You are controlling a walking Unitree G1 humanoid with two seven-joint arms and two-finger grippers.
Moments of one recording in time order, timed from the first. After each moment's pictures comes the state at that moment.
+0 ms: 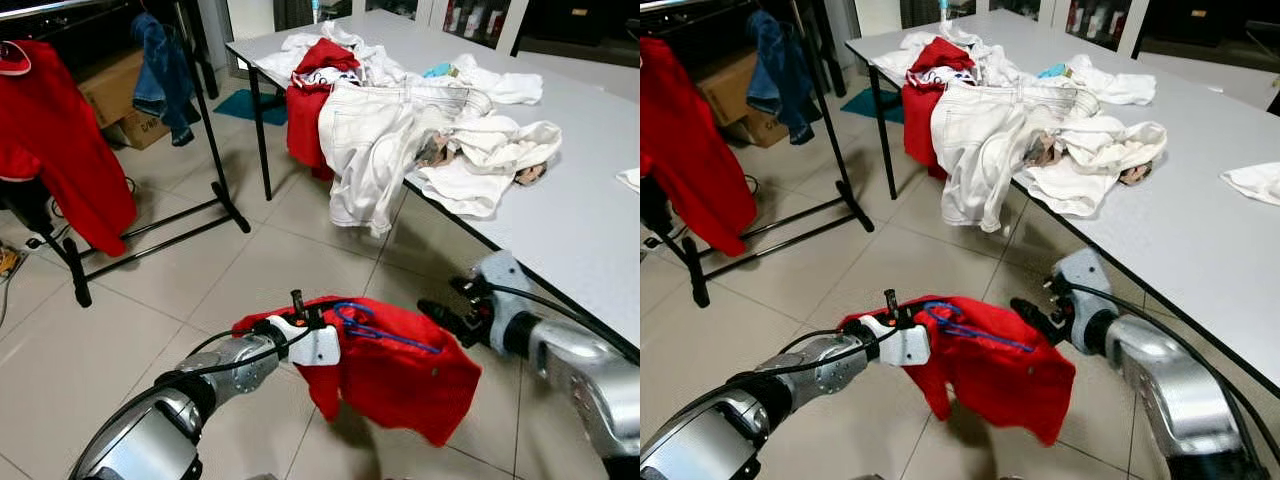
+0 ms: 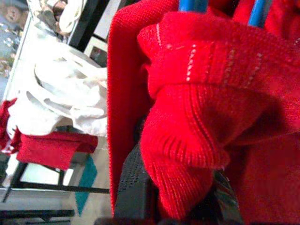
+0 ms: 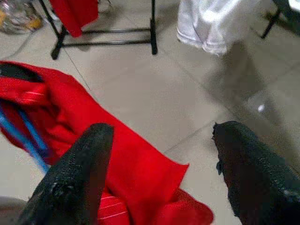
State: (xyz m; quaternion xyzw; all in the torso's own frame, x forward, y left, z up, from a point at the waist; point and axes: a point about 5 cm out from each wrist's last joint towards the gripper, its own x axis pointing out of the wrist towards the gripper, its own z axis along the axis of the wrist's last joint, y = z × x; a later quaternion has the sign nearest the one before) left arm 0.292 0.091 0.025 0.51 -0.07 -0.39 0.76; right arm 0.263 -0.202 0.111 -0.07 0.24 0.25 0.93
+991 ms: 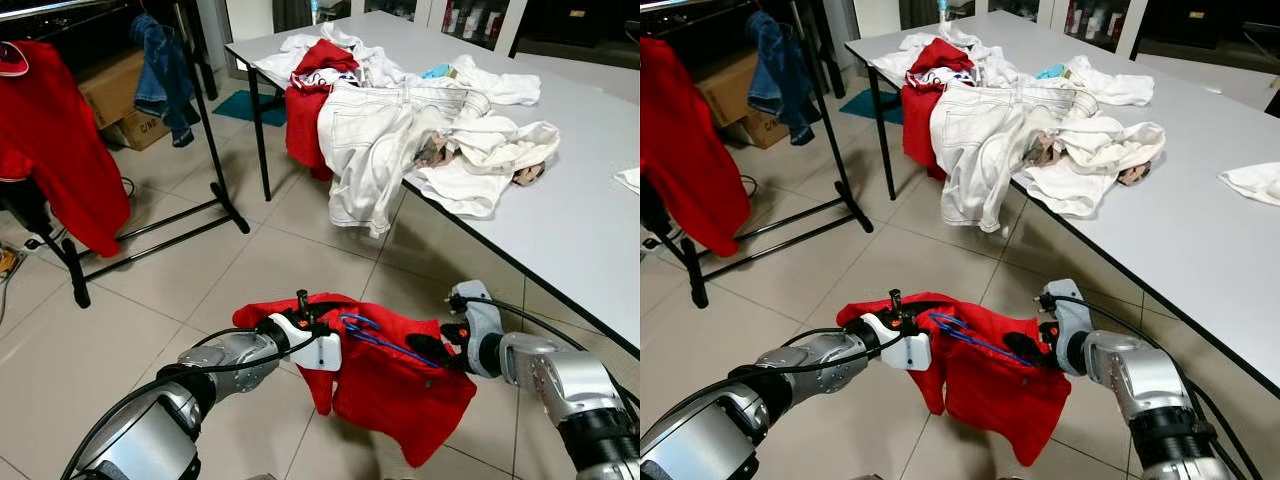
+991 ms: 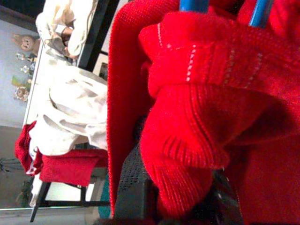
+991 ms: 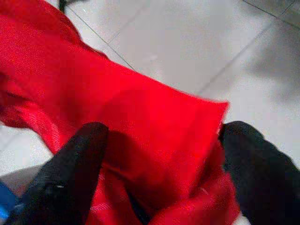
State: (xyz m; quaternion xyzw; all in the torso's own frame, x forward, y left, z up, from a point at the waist) left arm 0.293 0.087 0.029 0.54 -0.11 -0.39 0.73; right arm 0.272 -0.199 0.050 0.05 0.40 0.24 0.88
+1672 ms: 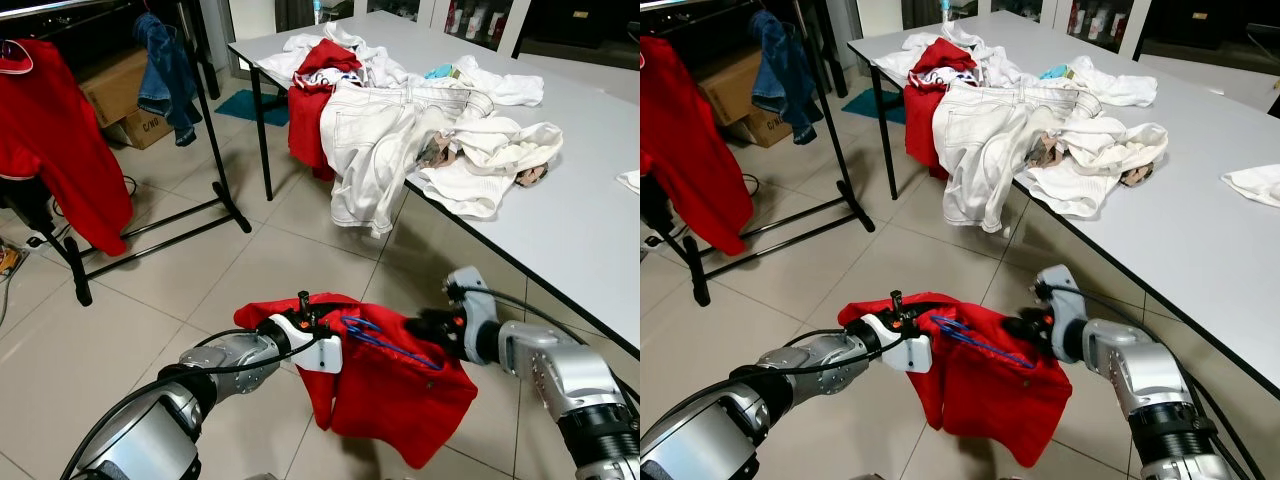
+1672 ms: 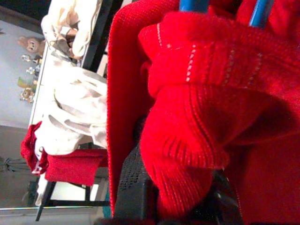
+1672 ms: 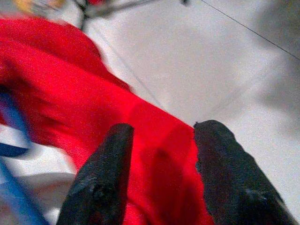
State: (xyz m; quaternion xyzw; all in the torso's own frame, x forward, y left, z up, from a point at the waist) left arm 0.292 0.086 0.028 0.55 -0.12 -0.39 0.73; right arm 0.277 -0.200 0.055 0.02 0.36 0.26 0.89
